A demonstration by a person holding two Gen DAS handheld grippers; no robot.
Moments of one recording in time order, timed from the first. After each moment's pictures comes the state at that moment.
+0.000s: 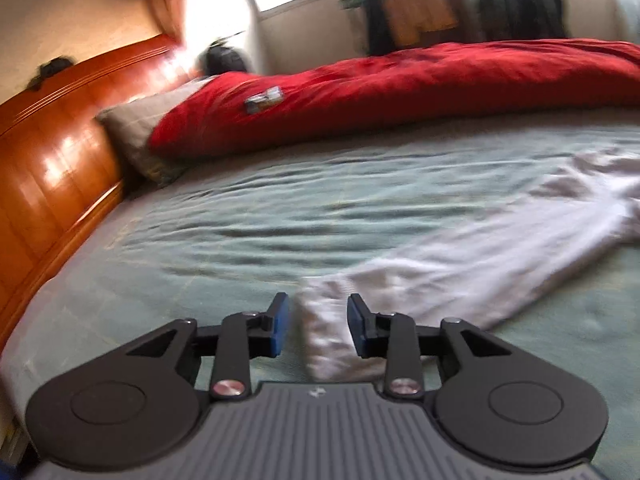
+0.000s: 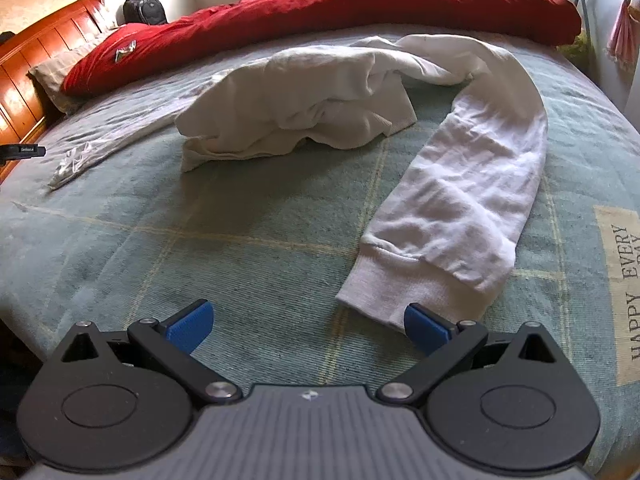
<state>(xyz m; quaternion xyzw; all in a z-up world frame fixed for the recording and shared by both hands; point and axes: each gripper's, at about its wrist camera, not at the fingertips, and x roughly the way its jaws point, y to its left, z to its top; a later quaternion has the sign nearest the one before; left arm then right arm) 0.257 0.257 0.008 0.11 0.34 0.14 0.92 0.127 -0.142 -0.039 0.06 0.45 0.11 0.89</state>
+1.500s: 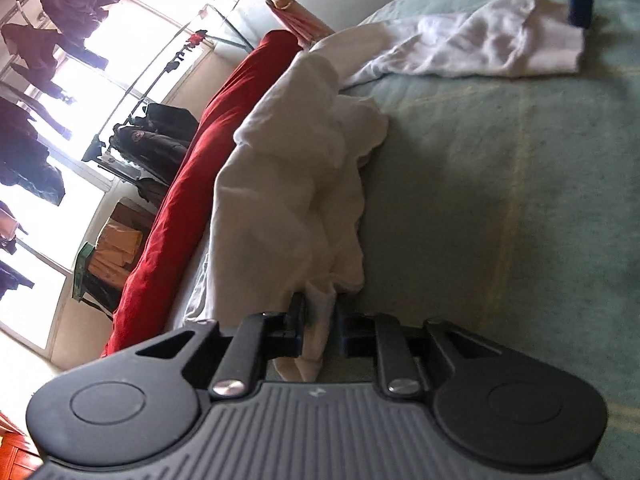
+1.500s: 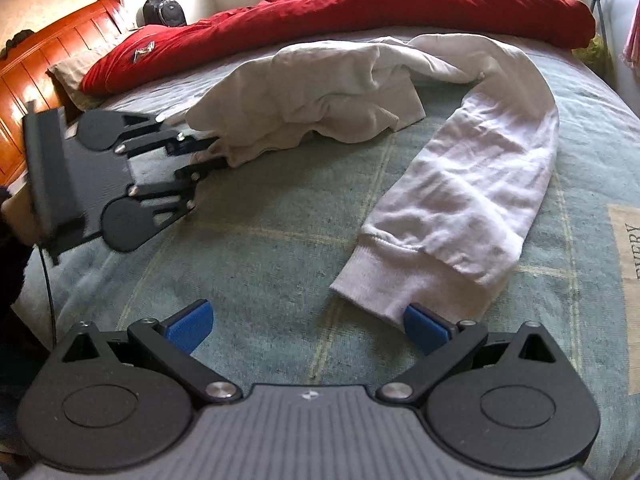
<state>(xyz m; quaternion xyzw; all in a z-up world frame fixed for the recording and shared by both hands) 0.204 -0.062 -0.100 0.51 0.15 -0.24 0.81 0.123 -0.154 -0.052 0.06 0.44 0.14 0.89</state>
